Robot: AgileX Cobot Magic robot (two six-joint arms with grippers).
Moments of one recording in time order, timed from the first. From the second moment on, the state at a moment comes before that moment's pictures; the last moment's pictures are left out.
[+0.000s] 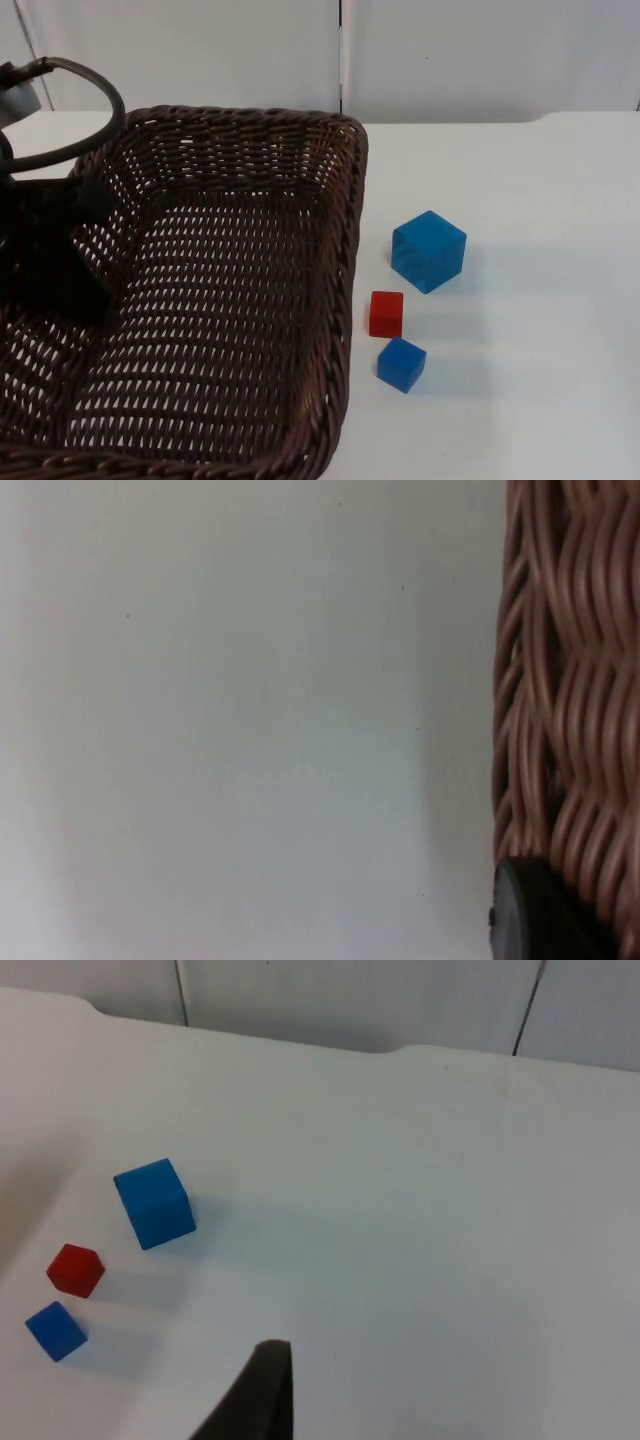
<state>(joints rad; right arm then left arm) 0.17 0.45 -0.72 -0.02 0.89 -0.05 -0.08 1.45 -0.69 -0.69 0.72 0.45</state>
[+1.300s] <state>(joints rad) 0.17 1.26 -0.97 0.20 0.68 -0.27 -0.08 1.45 -0.69 -0.68 0.72 0.45</state>
